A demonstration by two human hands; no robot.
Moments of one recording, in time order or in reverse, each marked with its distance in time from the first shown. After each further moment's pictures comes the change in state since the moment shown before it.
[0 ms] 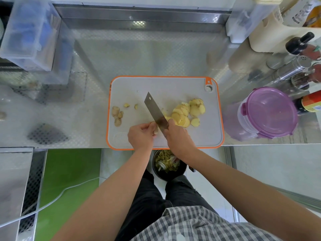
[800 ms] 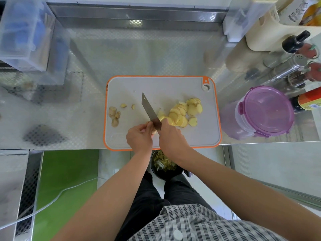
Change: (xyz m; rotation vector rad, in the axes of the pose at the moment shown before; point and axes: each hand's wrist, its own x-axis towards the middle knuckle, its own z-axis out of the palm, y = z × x) left_hand -0.001 -0.011 0.006 0.038 0.049 0.084; right_hand -0.008 -0.025 -0.008 -0.044 -0.030 0.071
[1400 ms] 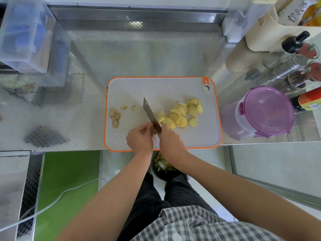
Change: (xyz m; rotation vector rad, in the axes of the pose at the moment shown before) left_hand -0.002 0.005 -0.001 0.056 0.028 0.058; right_hand 0.002 0.009 0.019 -0.019 -0.012 -0.006
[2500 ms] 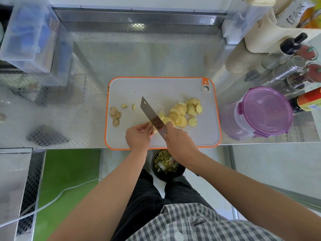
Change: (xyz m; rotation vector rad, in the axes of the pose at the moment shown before) left_hand 0.005 -0.004 -0.004 -0.266 -0.125 -0.205; right_hand -0.009 0.021 -0.014 -0.096 0.067 -0.132
